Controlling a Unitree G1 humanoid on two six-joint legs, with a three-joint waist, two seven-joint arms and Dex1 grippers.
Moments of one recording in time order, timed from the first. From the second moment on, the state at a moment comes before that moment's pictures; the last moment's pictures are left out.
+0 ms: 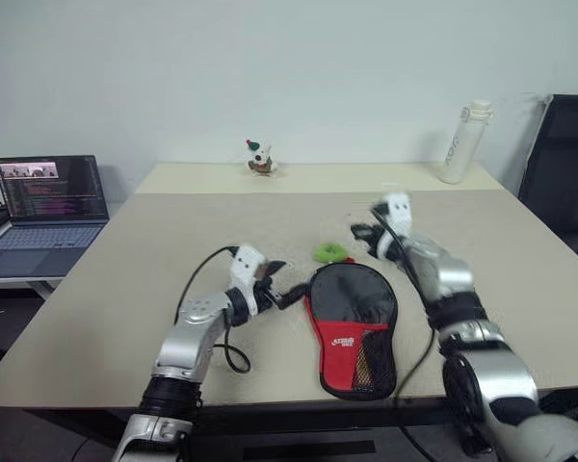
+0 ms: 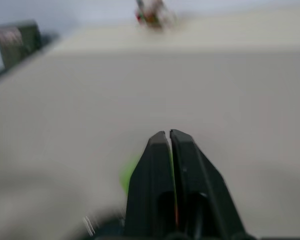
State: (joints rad) left arm -0.53 0.34 0.04 0.19 -0.26 0.34 -0.77; right arm -0.93 -0.23 -0.15 0.65 0.18 0.51 0.51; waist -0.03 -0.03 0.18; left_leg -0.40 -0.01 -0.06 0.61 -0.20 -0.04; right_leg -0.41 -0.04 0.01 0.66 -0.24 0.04
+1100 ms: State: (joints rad) left arm -0.56 0.71 0.07 0.06 -0.48 0.59 -1.11; right arm -1.13 -0.27 0.02 1.23 0.00 0.20 0.77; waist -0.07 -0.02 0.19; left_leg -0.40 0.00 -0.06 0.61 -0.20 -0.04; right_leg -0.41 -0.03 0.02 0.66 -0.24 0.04
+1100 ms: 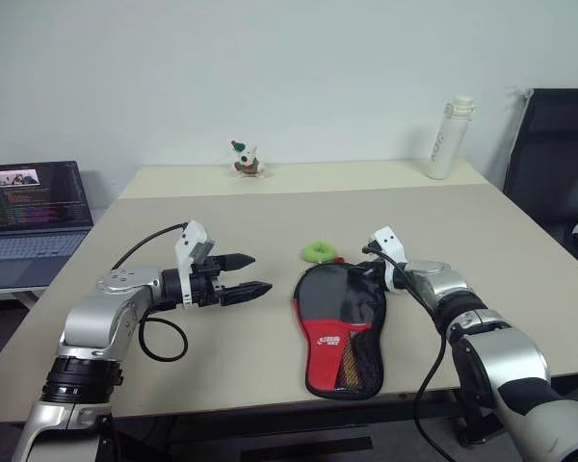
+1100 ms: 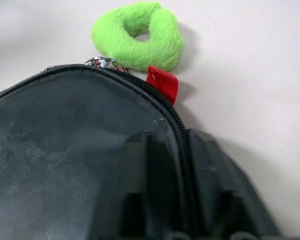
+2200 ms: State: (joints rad) left arm -0.56 0.70 0.00 0.06 -0.46 0.56 -1.12; right arm -1.09 -0.26 0.06 1.14 -0.04 0.24 0.96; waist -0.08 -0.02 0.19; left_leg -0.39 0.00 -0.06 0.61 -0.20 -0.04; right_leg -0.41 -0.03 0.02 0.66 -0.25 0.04
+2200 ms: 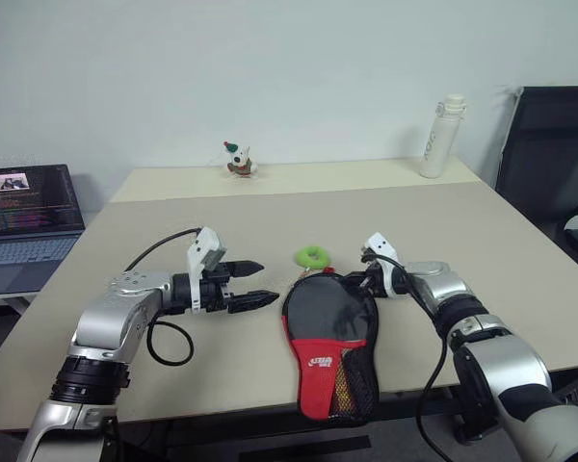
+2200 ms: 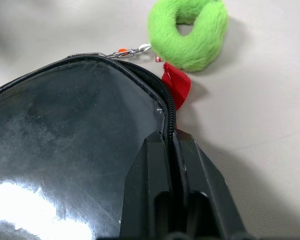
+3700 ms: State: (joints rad) left arm -0.70 0.30 -0.23 0.56 -0.12 0.12 -1.05; right arm -1.05 -0.26 -0.06 0.67 0.22 0.65 0.64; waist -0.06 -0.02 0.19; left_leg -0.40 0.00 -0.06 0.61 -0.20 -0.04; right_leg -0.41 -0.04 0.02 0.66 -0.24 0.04
